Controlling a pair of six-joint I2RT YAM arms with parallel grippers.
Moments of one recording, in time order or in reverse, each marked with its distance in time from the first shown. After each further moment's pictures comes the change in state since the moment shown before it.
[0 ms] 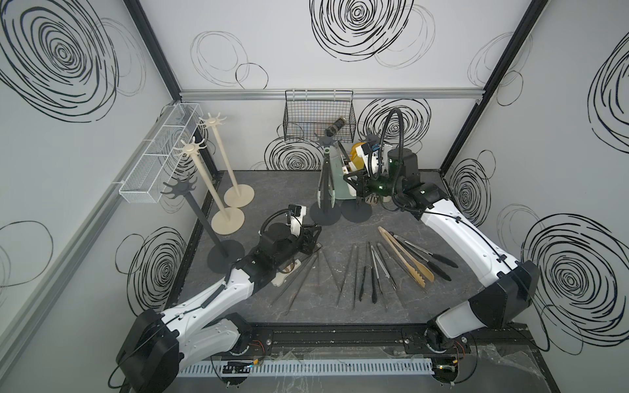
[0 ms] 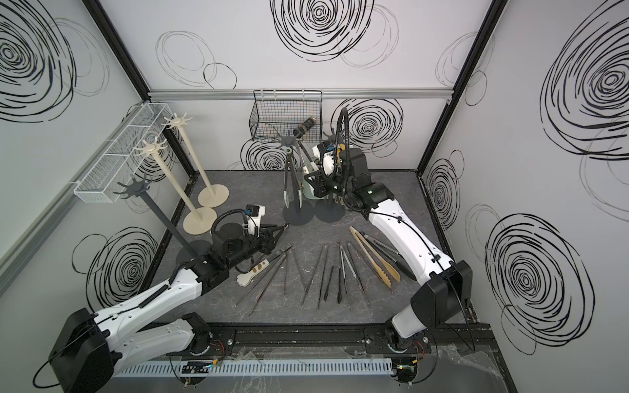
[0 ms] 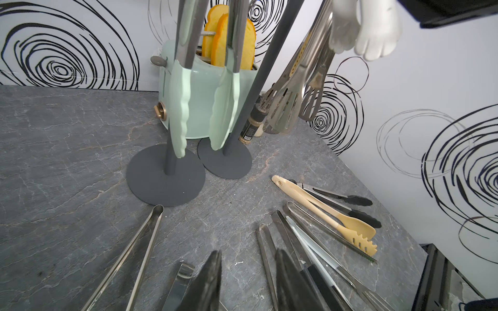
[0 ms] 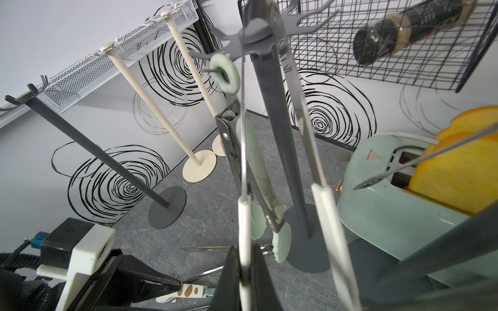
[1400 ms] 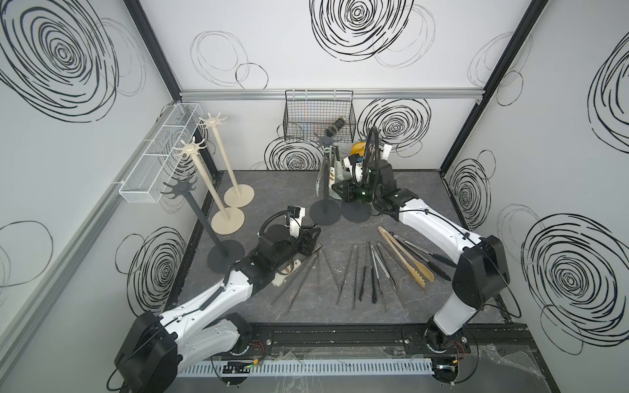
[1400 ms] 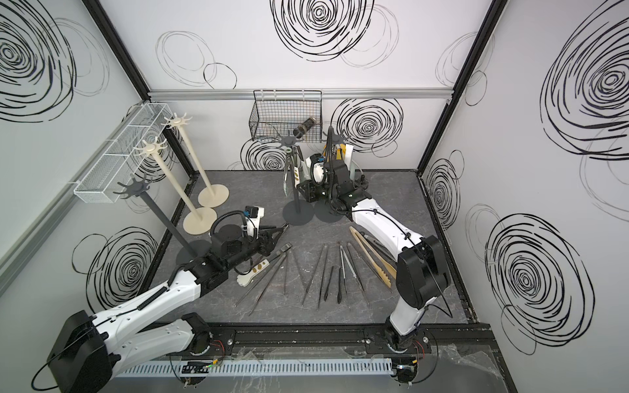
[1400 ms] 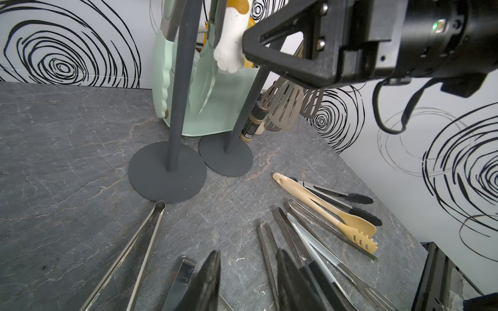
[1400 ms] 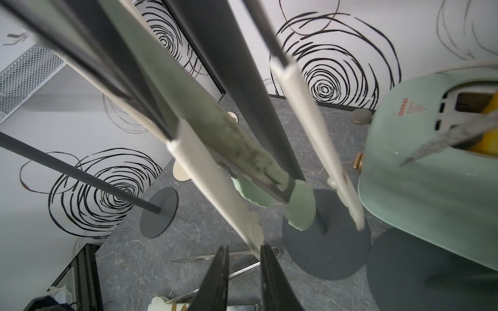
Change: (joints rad) left arm 0.000 -0.018 -0.017 -0.006 -0.005 0.000; right arm 0.022 0.161 -0.104 0.208 0.021 0.132
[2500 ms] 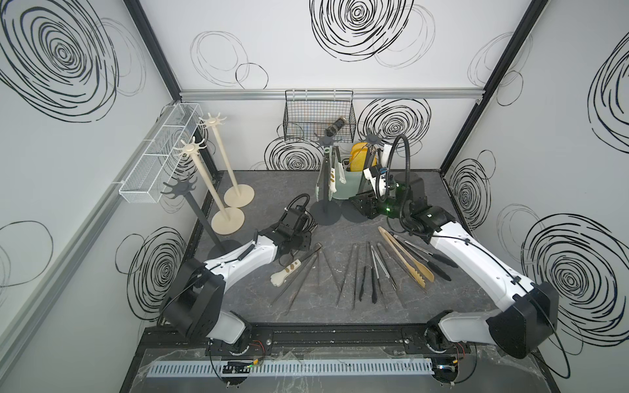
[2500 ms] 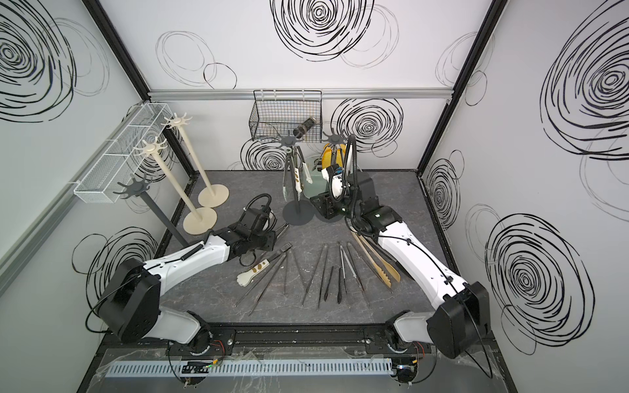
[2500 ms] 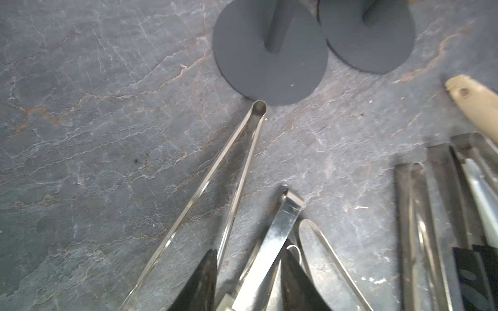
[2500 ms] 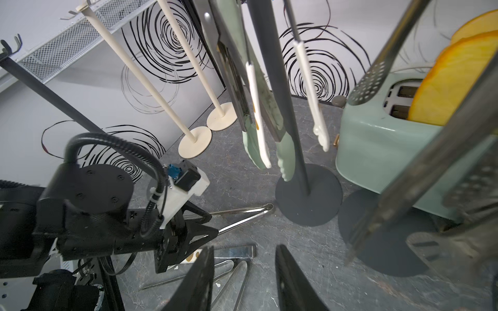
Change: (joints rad) left arm 0.083 0.442 0.306 -0.526 -0.150 0.064; right arm -0.050 -0.388 -0.251 -0.127 -0.008 -0.102
